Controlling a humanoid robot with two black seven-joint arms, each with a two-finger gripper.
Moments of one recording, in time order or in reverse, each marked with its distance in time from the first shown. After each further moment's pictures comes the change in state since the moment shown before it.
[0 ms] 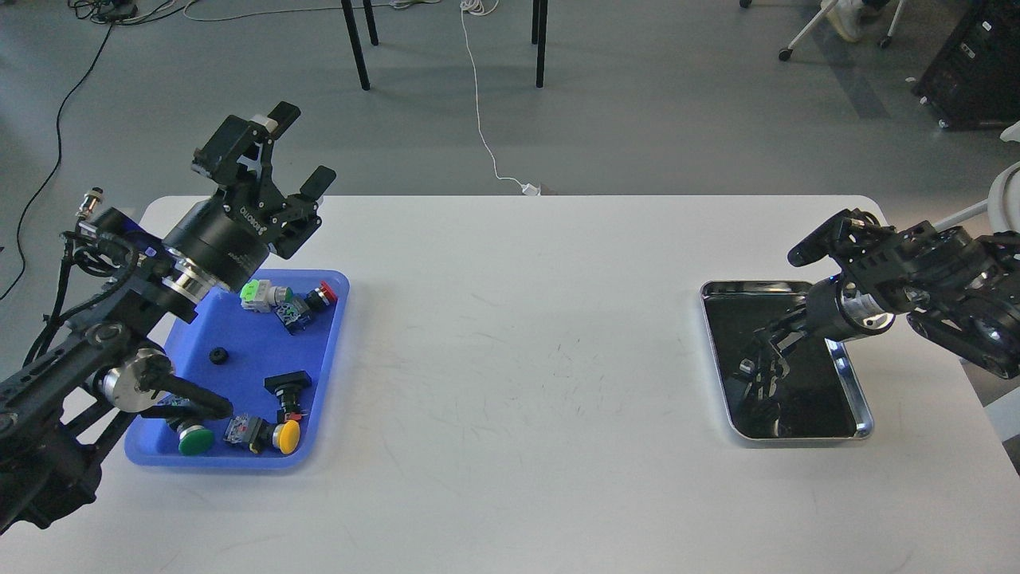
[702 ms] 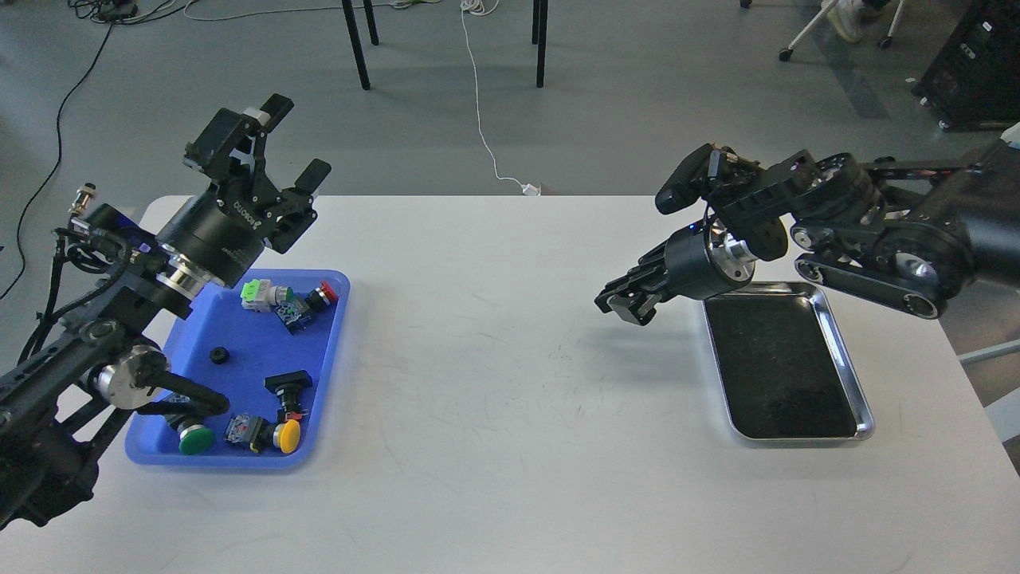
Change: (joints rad) left arm 0.002 0.008 -0.026 -0.006 -0.003 -0.001 -0.002; right arm 0.216 0.198 0.013 0.287 0.131 0.001 0.000
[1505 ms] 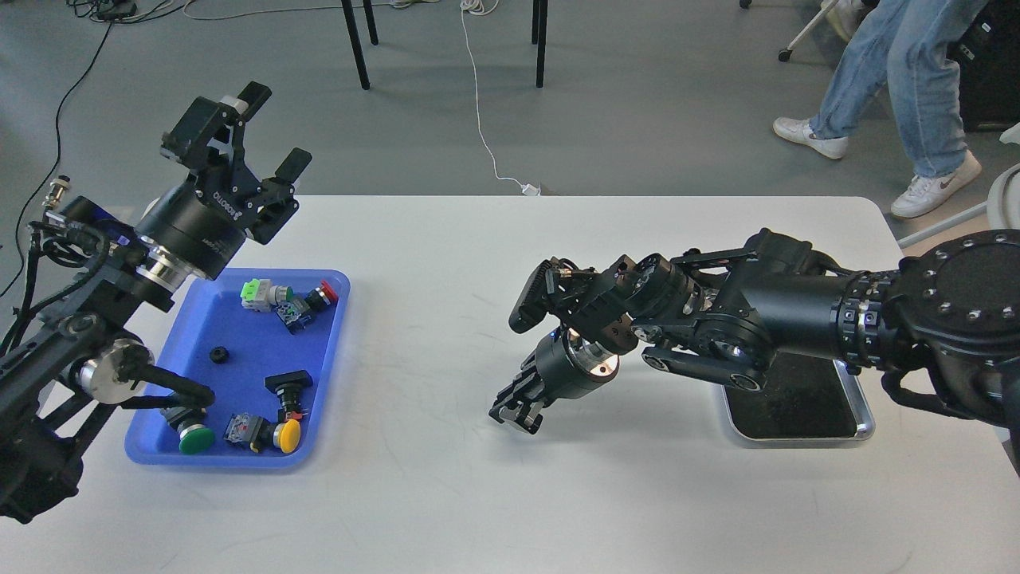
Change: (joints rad) left arm 0.004 0.021 -0.019 0.000 -0.004 -0.001 -0.001; right arm -0.127 0.351 -0.070 -0.172 0.001 -0.012 0.000
